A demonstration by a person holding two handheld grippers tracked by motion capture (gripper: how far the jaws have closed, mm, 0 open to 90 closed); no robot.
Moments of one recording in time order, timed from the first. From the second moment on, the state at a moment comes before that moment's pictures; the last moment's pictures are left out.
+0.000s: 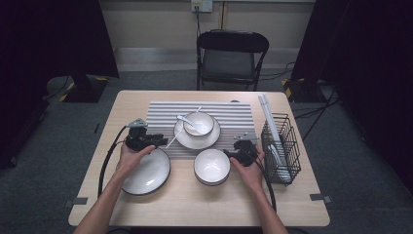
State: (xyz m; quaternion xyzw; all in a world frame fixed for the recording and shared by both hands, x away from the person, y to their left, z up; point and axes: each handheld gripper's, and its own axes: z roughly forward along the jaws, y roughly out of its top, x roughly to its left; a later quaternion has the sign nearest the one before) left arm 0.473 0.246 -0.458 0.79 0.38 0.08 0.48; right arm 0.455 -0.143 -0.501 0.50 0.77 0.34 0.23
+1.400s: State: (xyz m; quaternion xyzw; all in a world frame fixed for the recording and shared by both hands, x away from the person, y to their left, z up) left arm 0.433 0.274 -0.460 0.80 0.37 0.10 0.46; right arm 0.457 -0.149 -0.485 0.52 0.74 0.37 0.22
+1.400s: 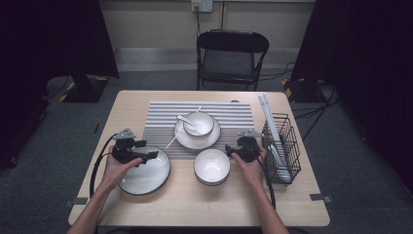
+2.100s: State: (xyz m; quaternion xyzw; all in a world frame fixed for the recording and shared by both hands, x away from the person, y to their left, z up) left arm 0.428 0.265 -0.458 0.80 0.37 0.11 0.46; right arm 0.453 -0.120 -0.424 0.46 0.75 0.41 0.22
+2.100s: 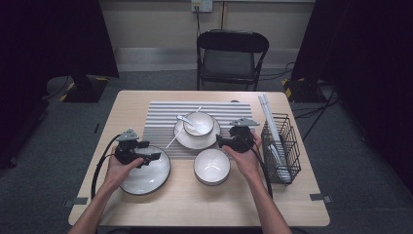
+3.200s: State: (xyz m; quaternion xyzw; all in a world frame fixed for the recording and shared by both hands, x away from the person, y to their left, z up) left arm 0.431 0.266 -0.459 0.80 0.36 0.10 0.46; right arm 0.456 -0.155 -0.345 0.44 0.73 0.46 0.24
